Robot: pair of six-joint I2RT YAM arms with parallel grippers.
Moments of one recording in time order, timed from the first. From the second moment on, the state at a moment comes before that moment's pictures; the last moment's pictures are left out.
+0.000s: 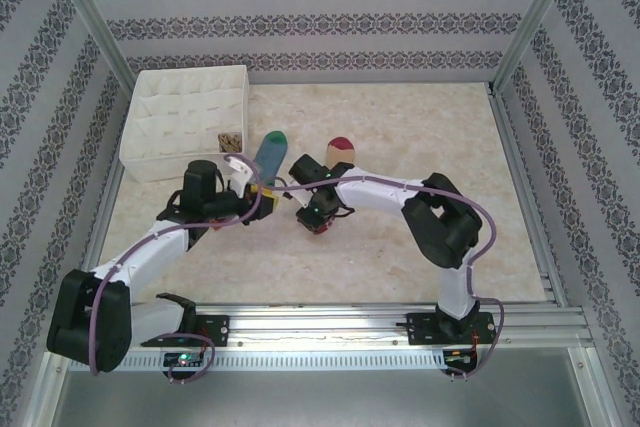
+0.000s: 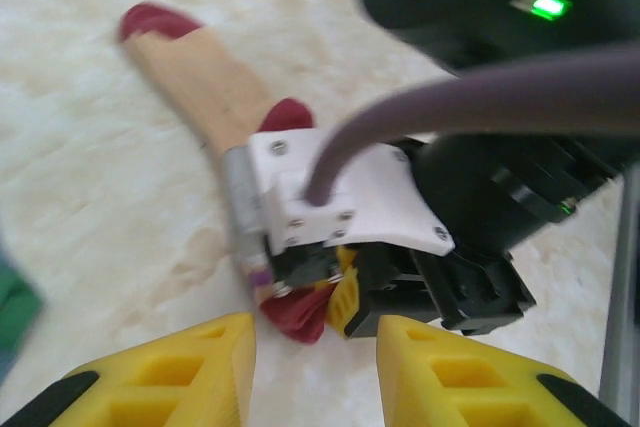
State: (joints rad) left arm -0.26 1.17 0.55 0.06 0.73 0.05; right arm 0.81 1.93 1.31 -0.68 -0.18 -0.01
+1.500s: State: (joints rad) left arm -0.58 1.48 0.50 0.30 0.65 0.60; right arm 0.69 1.71 1.03 -0.60 -0.62 0.03
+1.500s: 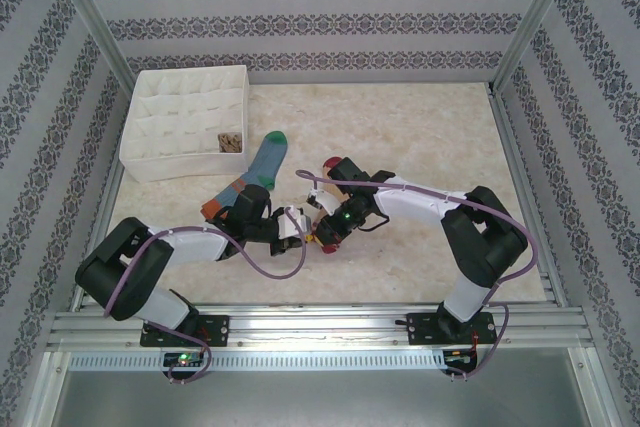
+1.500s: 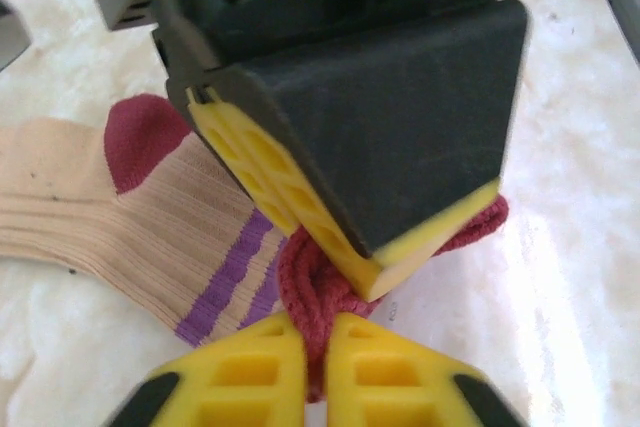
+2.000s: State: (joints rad) left arm -0.58 1.49 0.61 0.17 0.65 0.37; right arm 0.61 1.49 0.78 -0.34 -0.65 0.22
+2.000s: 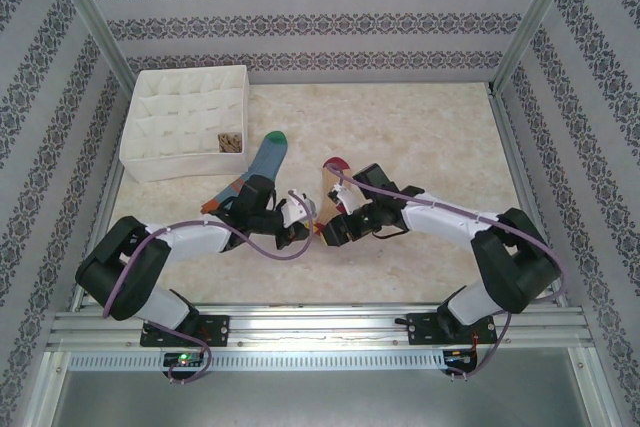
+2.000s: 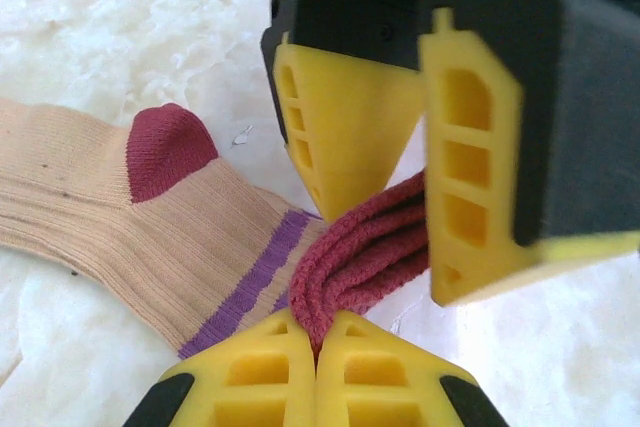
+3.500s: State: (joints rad) left arm -0.57 1.46 0.58 0.07 0.58 0.39; right arm 0.73 1.67 0.87 -0.39 -0.30 0.32
